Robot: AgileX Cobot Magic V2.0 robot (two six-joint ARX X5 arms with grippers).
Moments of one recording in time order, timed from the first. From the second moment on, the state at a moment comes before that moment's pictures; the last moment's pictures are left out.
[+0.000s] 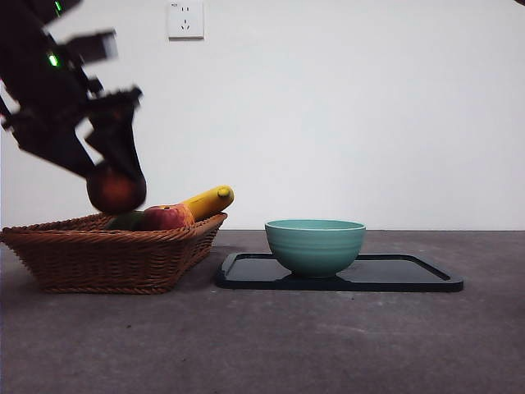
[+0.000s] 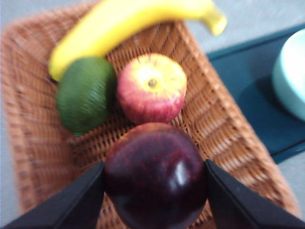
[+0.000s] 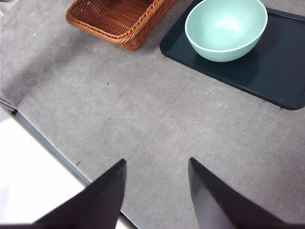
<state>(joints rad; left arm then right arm) -0.30 1.47 0.99 -0.27 0.10 0.07 0.46 0.63 0.83 -0.91 -0.34 0.13</state>
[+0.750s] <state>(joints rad) -0.28 1.64 0.99 -0.24 0.10 0.08 0.46 0.63 0.83 -0.91 -0.34 0.13</state>
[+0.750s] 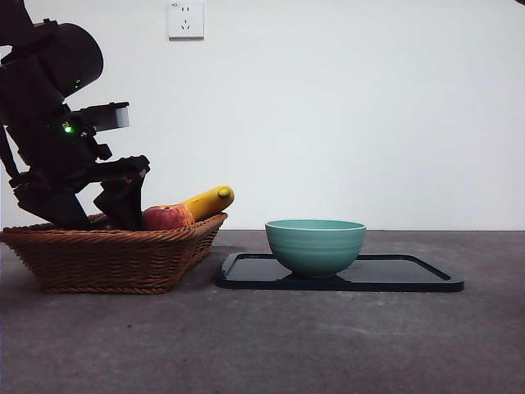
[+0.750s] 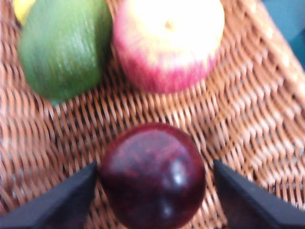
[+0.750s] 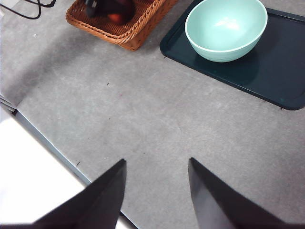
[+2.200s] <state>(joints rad) -0.31 0.82 0.99 -0.95 0.55 0.07 0.46 0.63 0.83 -0.90 -0.34 0.14</state>
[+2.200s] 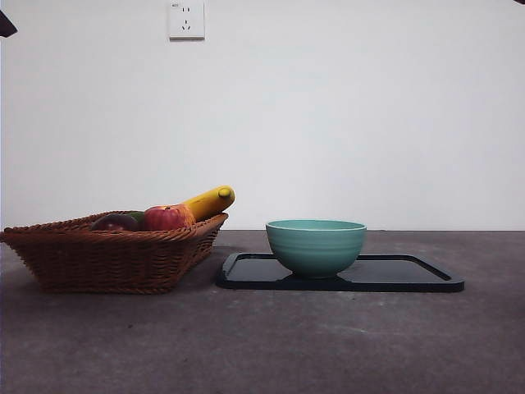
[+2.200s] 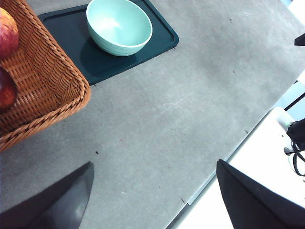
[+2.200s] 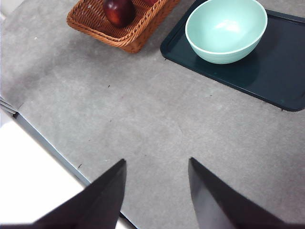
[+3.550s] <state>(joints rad) -0.31 0.82 0.99 -0.95 0.55 0.08 0.34 1.50 1.43 -0.77 -0.21 0.17</state>
